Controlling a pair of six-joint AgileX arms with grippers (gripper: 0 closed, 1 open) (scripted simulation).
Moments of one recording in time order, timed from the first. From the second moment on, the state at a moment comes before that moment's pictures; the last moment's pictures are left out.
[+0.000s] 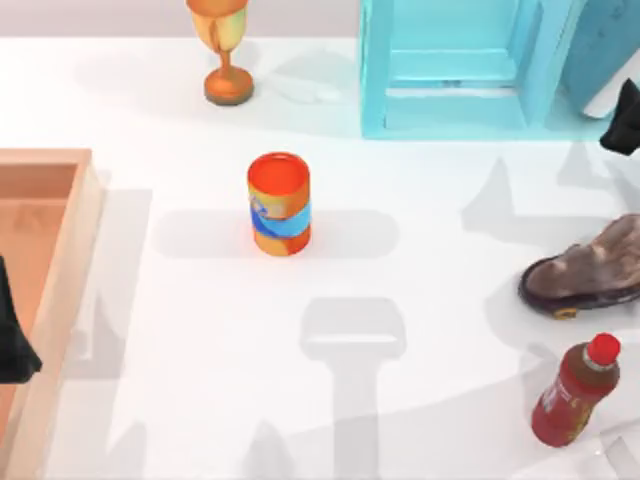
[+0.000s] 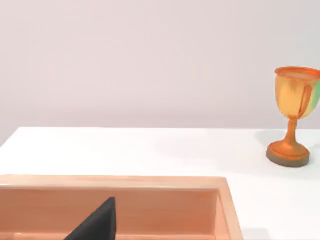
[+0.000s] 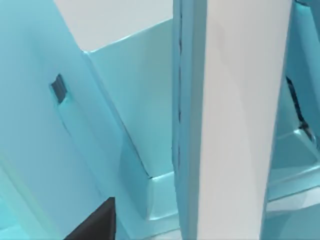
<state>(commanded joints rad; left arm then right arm) 0.00 0.00 0.00 0.00 0.00 0.00 -0.07 2.22 0.79 1.41 -0.07 0.40</state>
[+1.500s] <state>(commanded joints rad) 0.00 0.00 0.00 0.00 0.00 0.00 -0.06 2.42 1.26 1.15 -0.05 0.40</state>
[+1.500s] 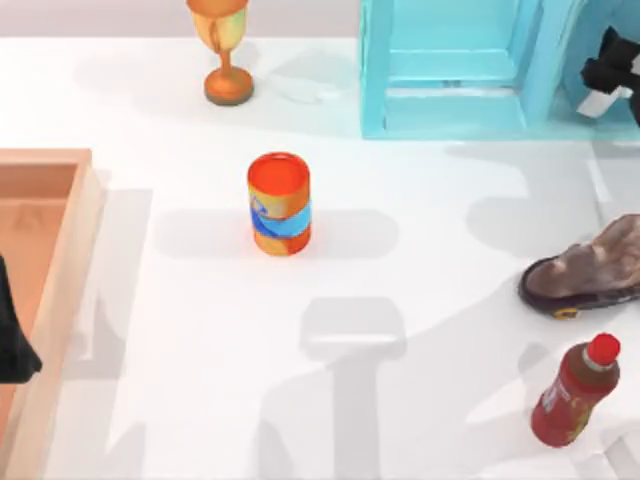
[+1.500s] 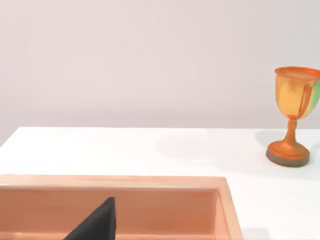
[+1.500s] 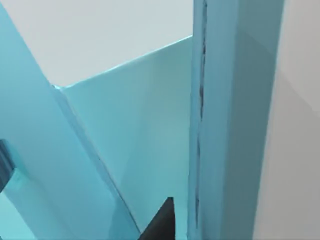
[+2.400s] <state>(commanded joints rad) 0.00 0.00 0.00 0.00 0.00 0.00 -0.05 2.42 1.25 1.15 -0.05 0.41</state>
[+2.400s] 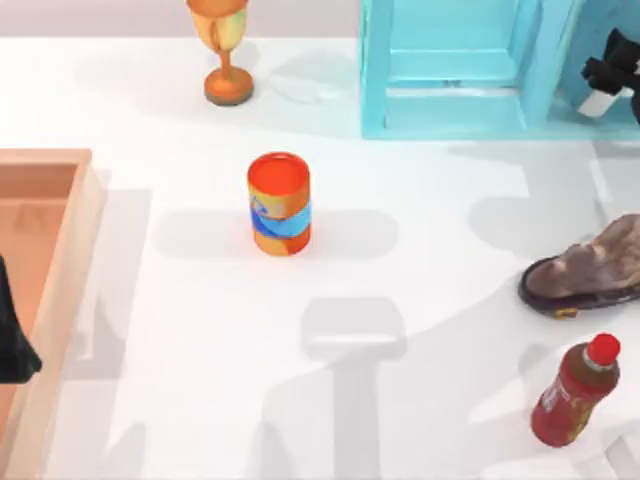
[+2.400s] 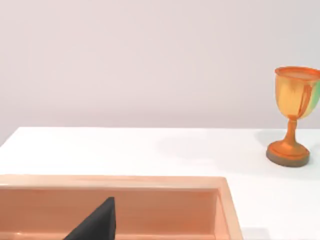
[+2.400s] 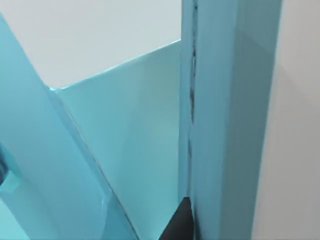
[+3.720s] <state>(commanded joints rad) 0.00 0.00 0.00 0.00 0.00 0.00 -0.08 1.22 0.67 0.53 -0.09 0.41</state>
